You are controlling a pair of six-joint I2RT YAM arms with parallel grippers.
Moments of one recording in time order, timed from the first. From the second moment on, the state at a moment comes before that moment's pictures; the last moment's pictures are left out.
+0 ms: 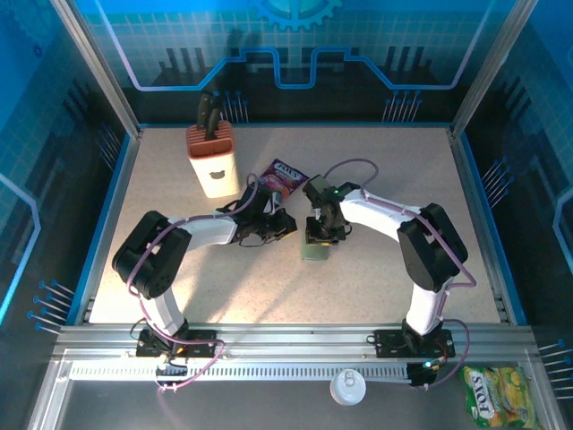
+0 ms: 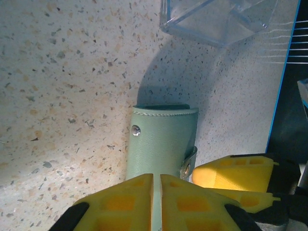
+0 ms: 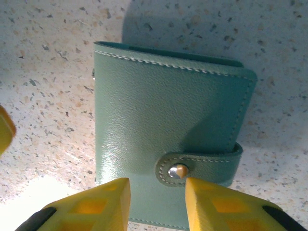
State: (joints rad) left arm -0.52 1.75 0.90 0.03 0.48 -0.95; right arm 0.63 1.83 1.27 -0.83 -0.13 0.61
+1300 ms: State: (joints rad) left arm -0.54 1.75 0.90 0.03 0.52 -0.95; right arm 0.62 1.88 1.27 -0.82 -0.08 0.61
